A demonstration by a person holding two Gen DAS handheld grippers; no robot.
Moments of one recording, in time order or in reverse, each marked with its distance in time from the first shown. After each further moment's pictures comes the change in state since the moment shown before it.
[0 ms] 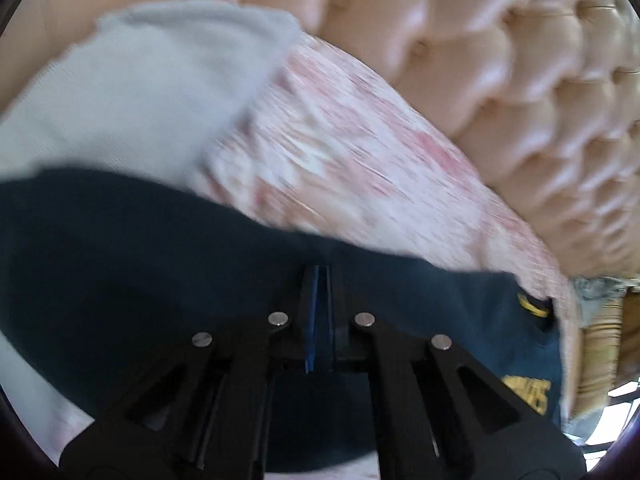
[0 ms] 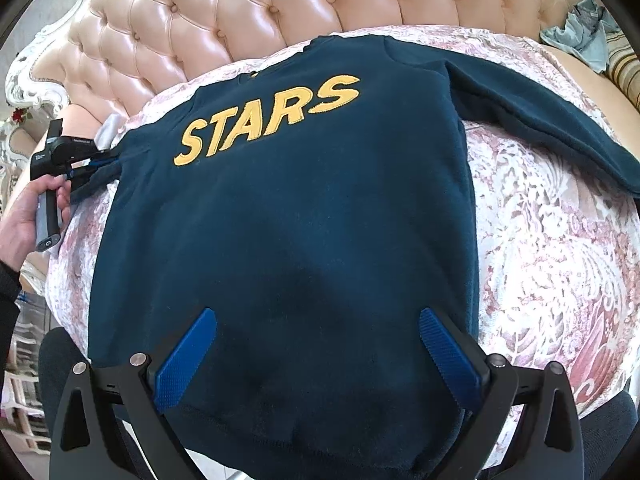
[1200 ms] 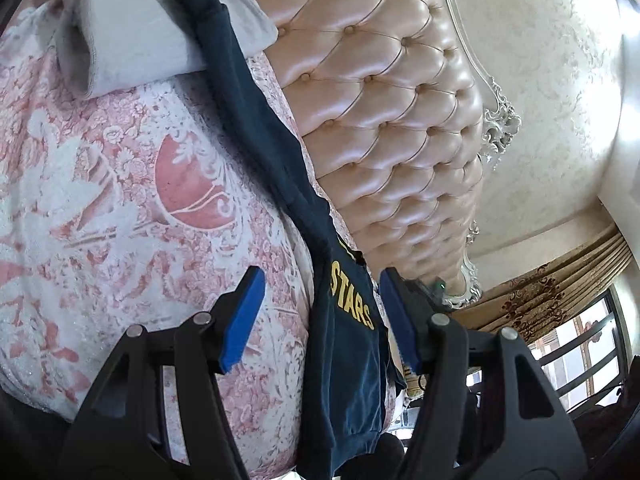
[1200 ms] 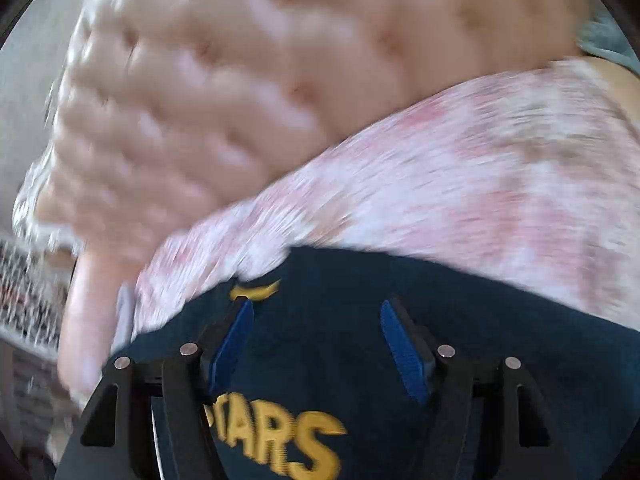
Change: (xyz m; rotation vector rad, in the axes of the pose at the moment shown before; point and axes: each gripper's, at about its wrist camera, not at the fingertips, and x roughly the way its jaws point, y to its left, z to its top) left arm -0.105 0.113 -0.178 -0.233 -0.127 -0.779; right arm 0.076 -0.047 0.253 0.151 -0.059 0.273
